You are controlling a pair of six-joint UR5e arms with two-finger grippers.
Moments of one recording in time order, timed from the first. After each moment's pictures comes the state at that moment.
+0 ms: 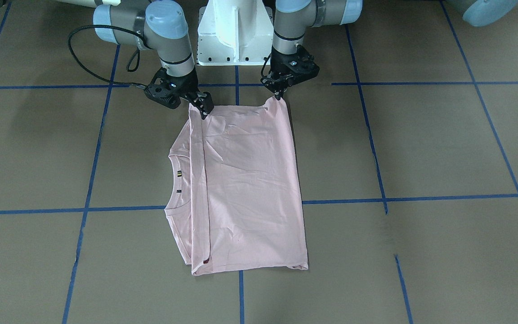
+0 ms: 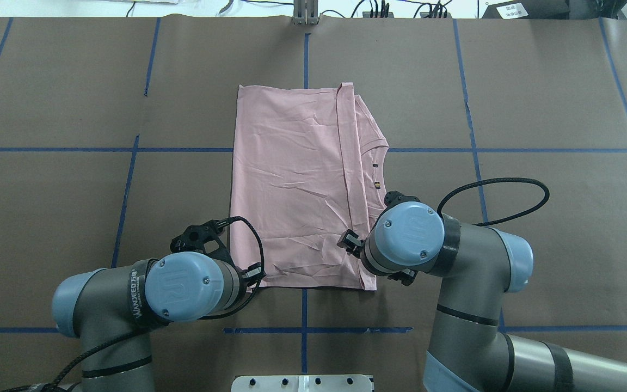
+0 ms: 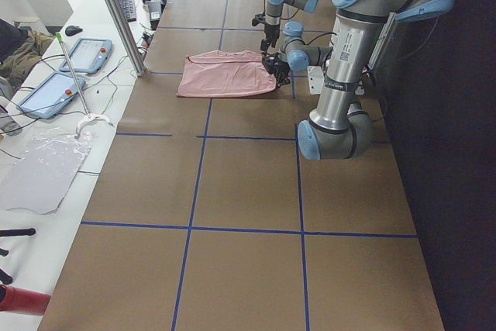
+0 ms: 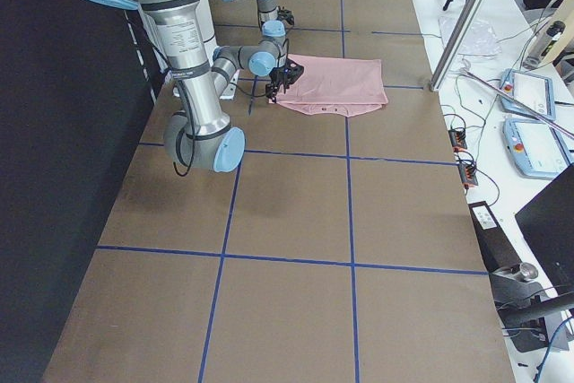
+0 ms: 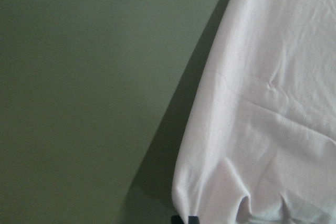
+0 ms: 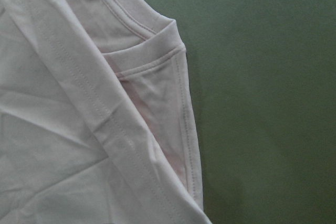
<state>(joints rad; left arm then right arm) -0.25 -2.04 -1.92 -1.60 -1.61 -1.87 0.36 -1.10 1.83 -1.53 1.75 1.87</state>
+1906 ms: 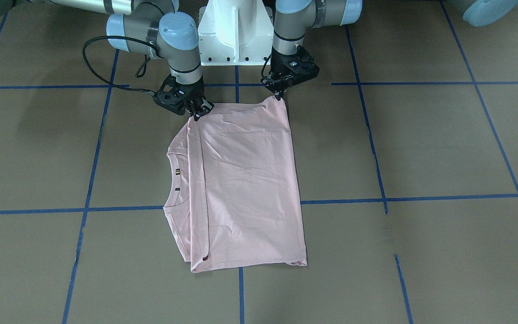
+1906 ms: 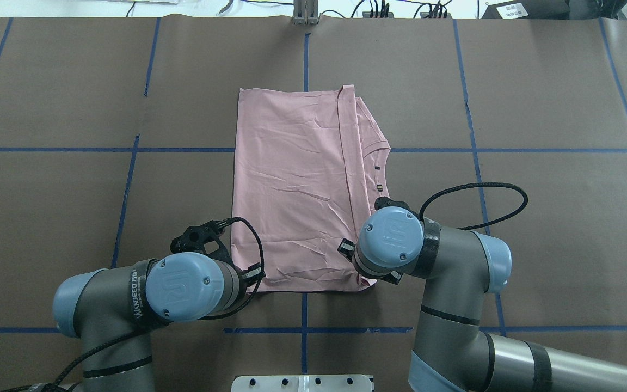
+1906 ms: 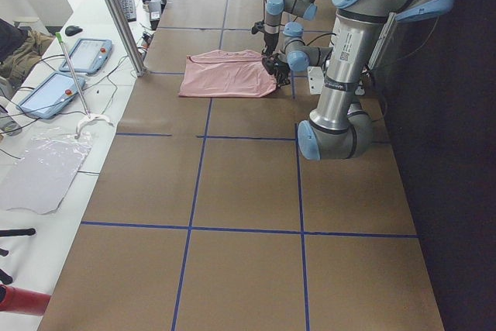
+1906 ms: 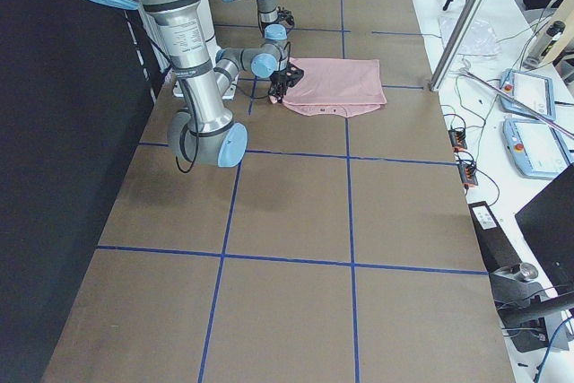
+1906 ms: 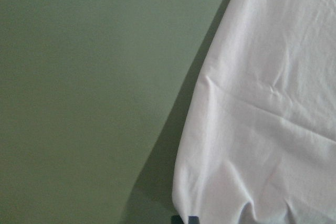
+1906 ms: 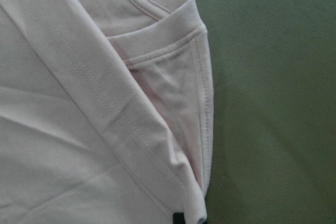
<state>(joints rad) -0.25 -2.03 -1.92 -1.60 -1.62 -1.87 0.34 -1.07 1.77 -1.54 1.75 1.87</state>
